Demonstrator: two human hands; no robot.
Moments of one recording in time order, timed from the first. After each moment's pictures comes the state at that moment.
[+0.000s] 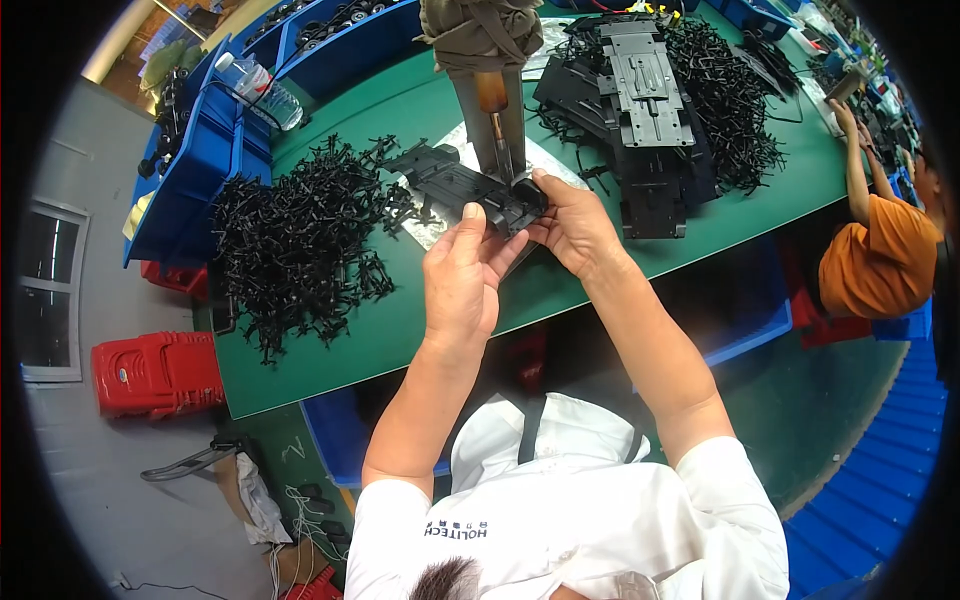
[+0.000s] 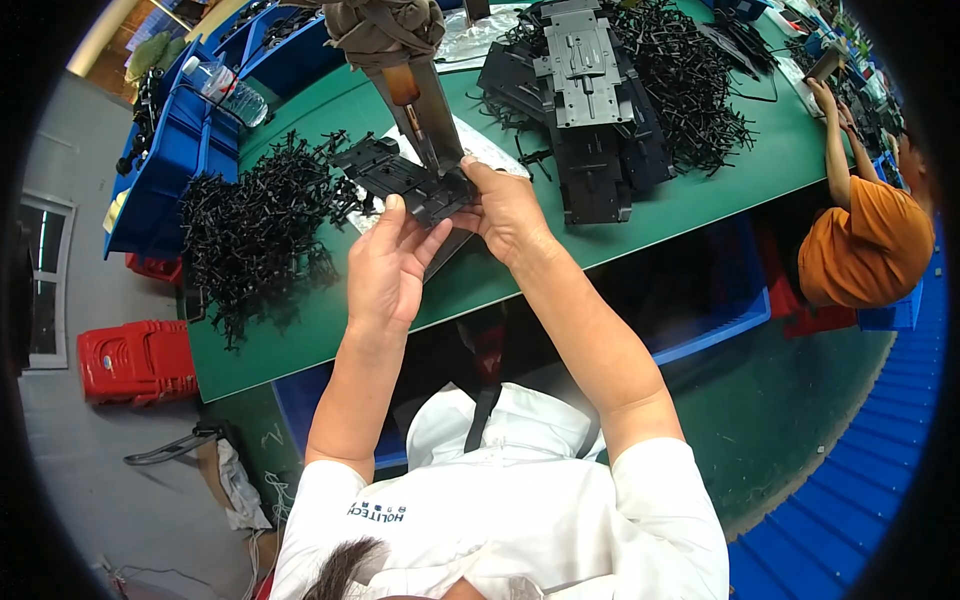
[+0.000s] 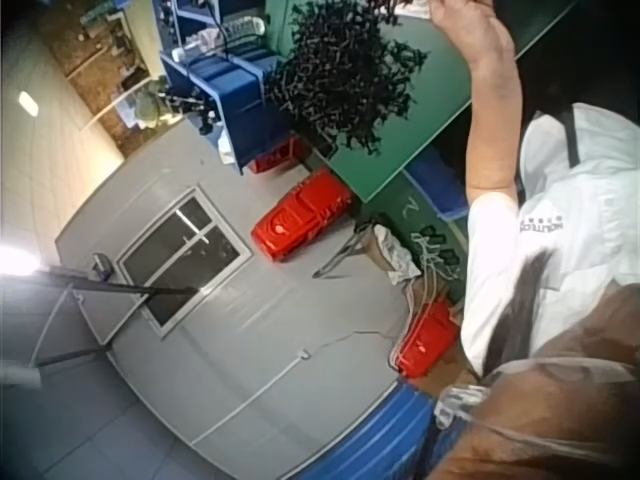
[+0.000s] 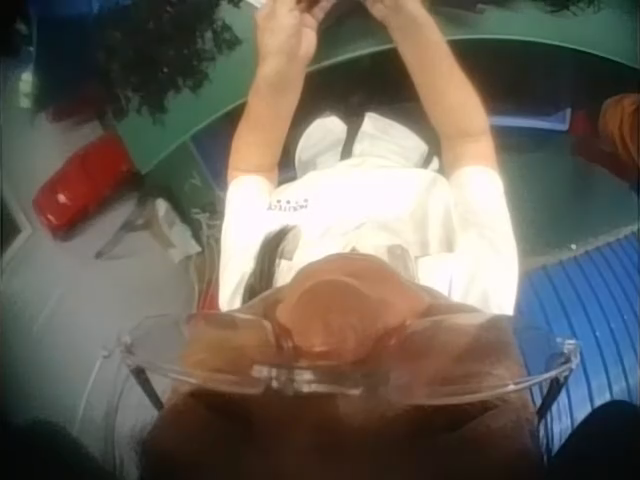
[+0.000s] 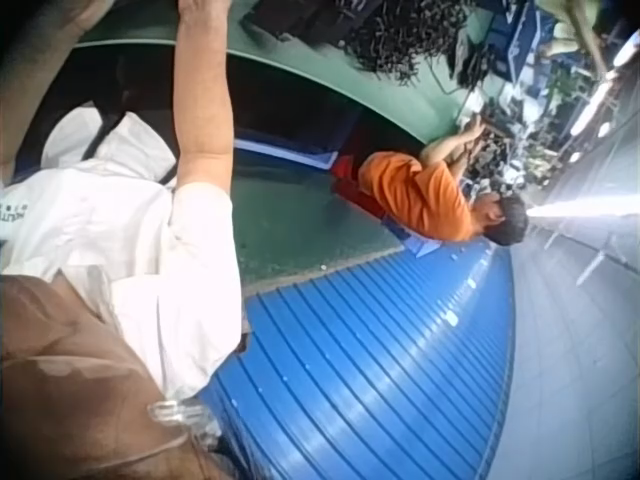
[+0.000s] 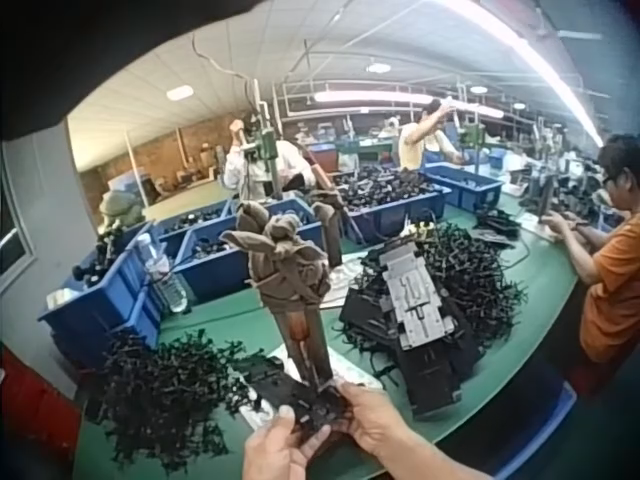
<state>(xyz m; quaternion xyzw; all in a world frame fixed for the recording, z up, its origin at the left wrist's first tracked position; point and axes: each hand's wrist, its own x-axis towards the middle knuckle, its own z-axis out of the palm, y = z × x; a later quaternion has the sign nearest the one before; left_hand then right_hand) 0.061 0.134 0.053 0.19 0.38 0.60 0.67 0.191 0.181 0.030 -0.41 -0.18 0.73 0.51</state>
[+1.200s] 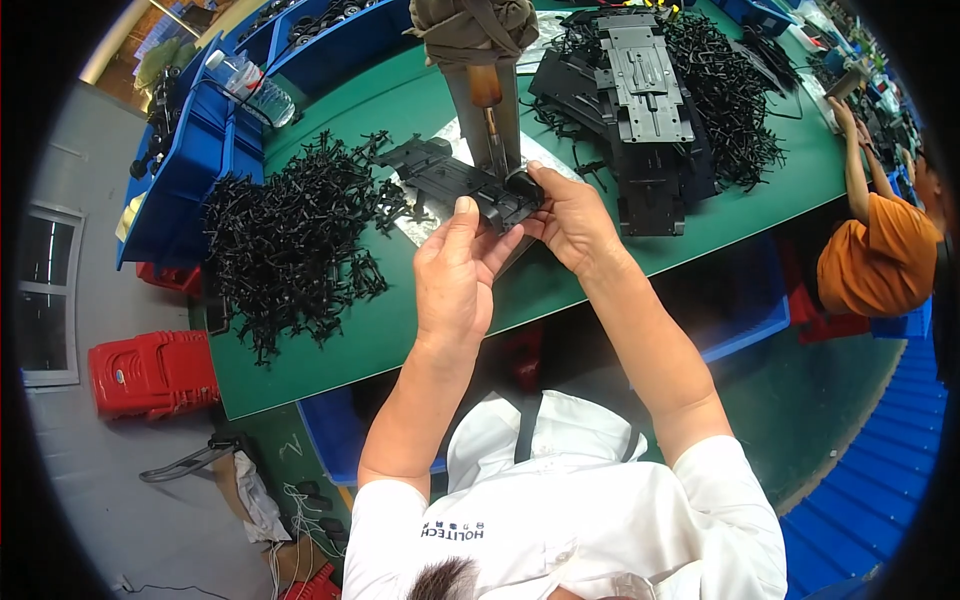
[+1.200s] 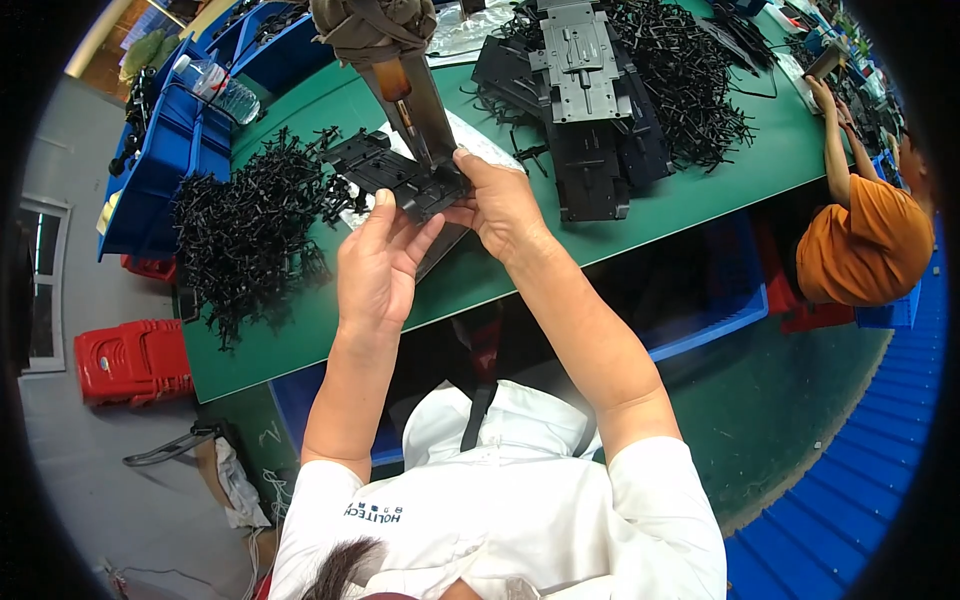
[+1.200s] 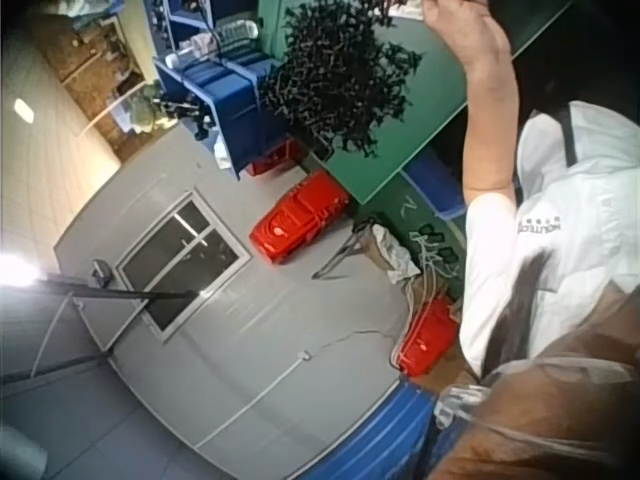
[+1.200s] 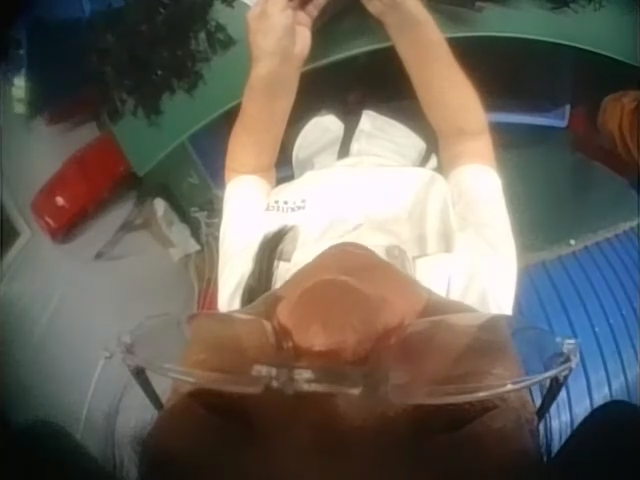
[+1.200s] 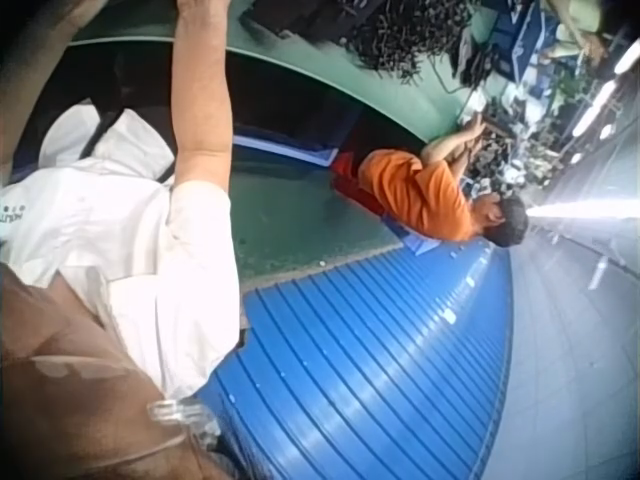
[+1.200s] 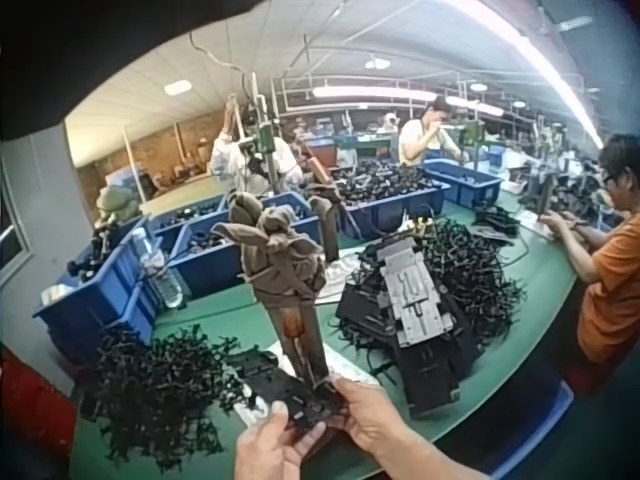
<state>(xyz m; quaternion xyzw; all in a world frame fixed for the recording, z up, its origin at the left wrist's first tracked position) 0.061 0.135 0.055 0.20 0.37 0.60 0.68 0.189 0.181 0.040 -0.42 -0.18 0.72 0.52</state>
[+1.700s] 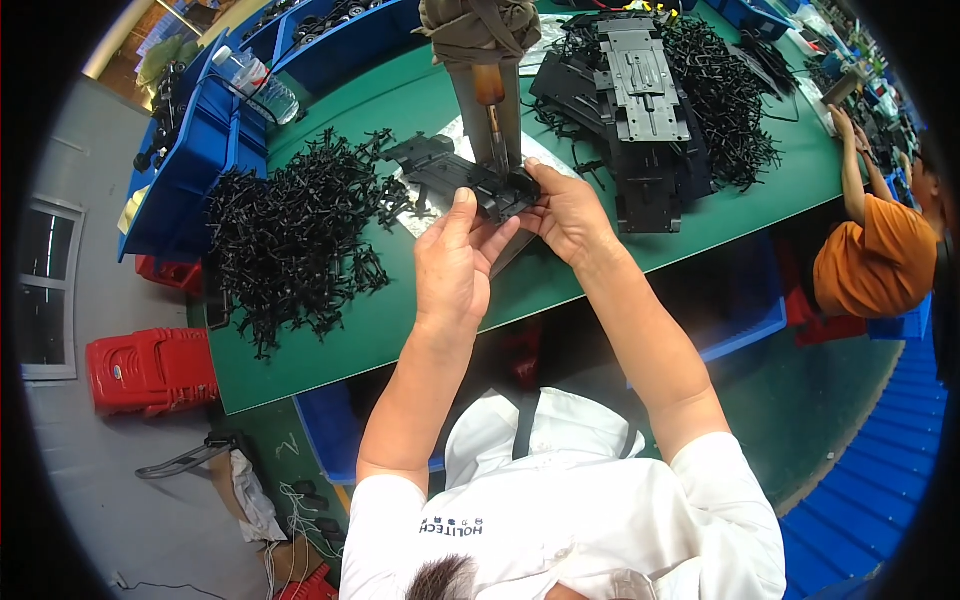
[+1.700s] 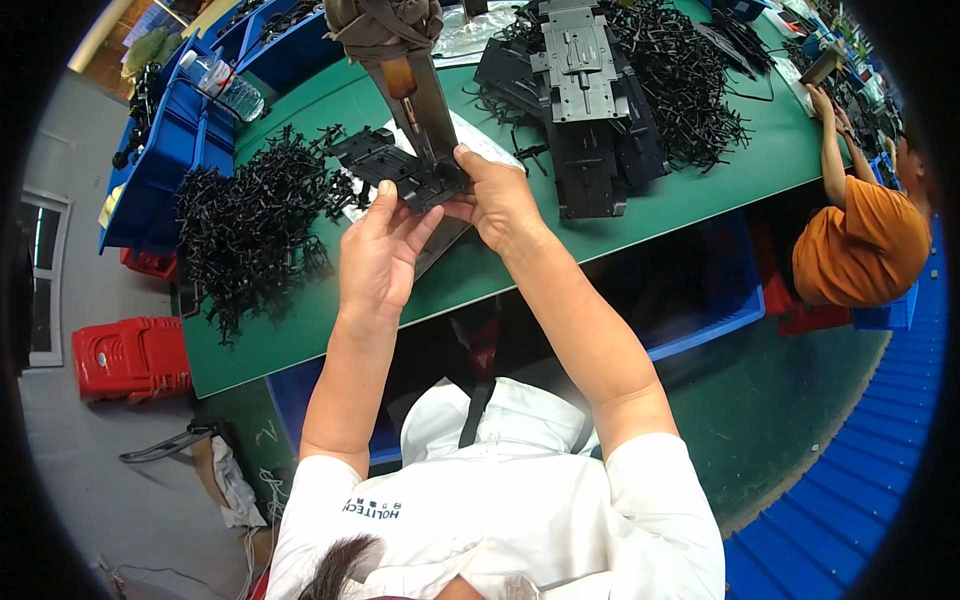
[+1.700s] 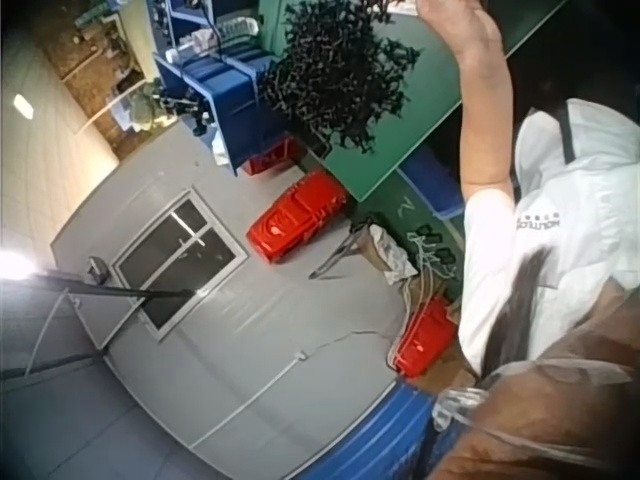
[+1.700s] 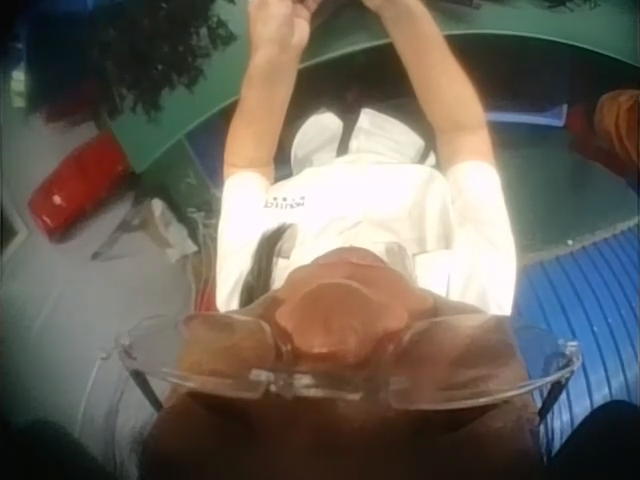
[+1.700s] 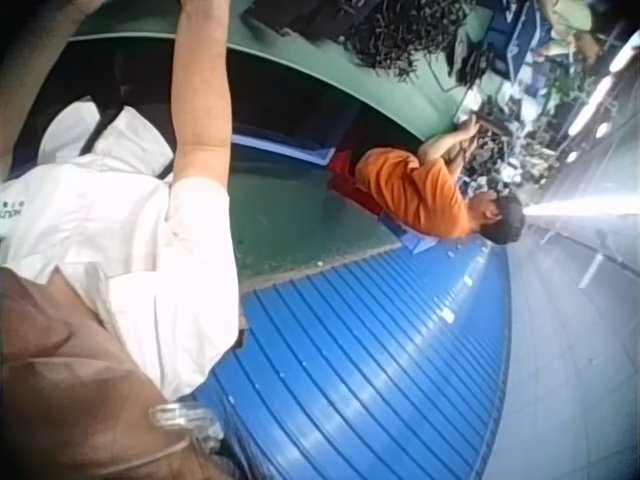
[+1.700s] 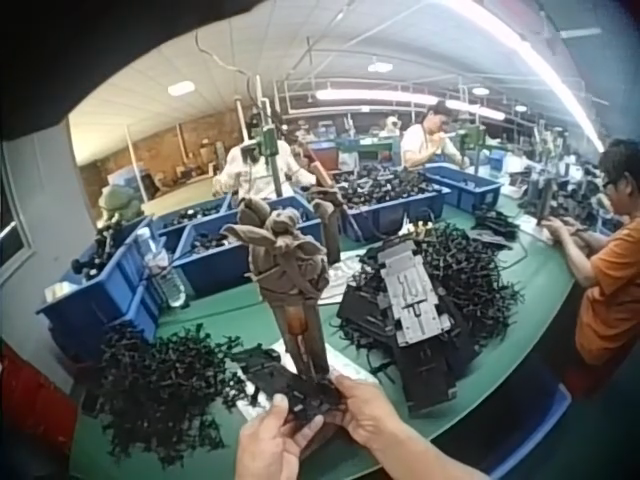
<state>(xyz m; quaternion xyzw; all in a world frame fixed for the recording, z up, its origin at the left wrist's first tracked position) 0.057 0.139 0.050 0.20 0.37 0.61 0.68 0.187 0.184 0.032 -0.43 -0.18 0.72 0.51</state>
